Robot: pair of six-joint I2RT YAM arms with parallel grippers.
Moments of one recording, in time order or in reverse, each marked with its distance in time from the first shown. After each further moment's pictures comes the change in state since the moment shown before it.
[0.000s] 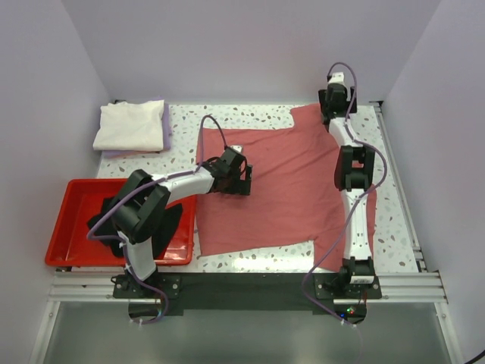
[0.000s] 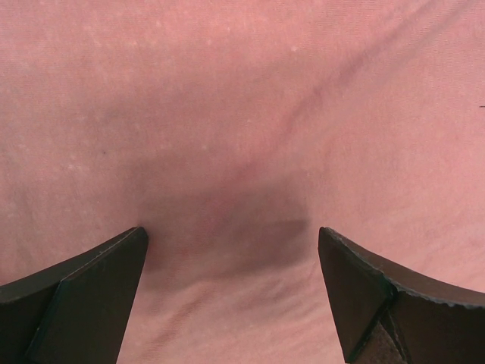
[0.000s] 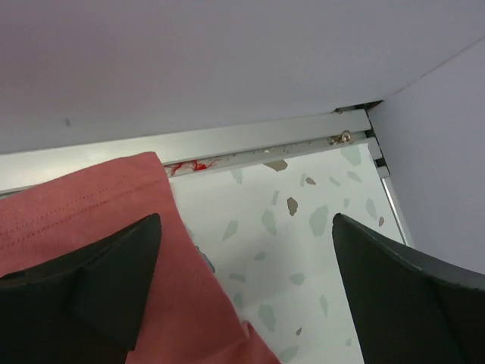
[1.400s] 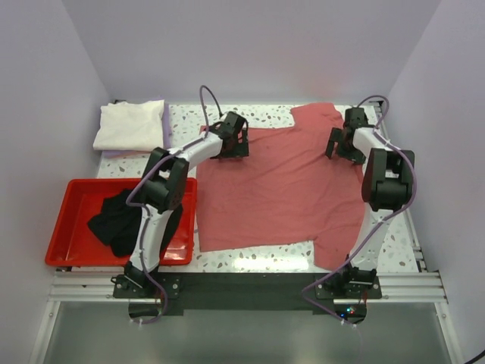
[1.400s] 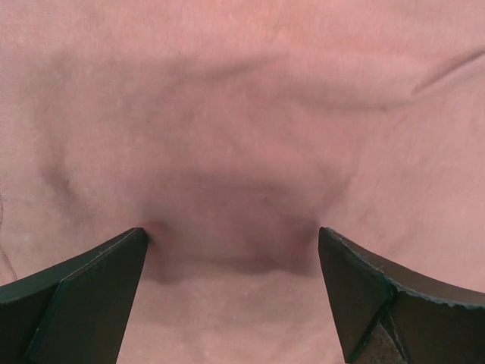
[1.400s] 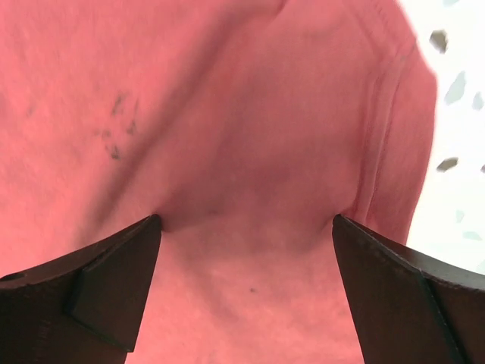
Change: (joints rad) left arm 0.163 0.399 0.599 -0.204 -0.107 -0.002; right arm -0.079 -0.698 -0.912 -0.502 -0.299 0.501
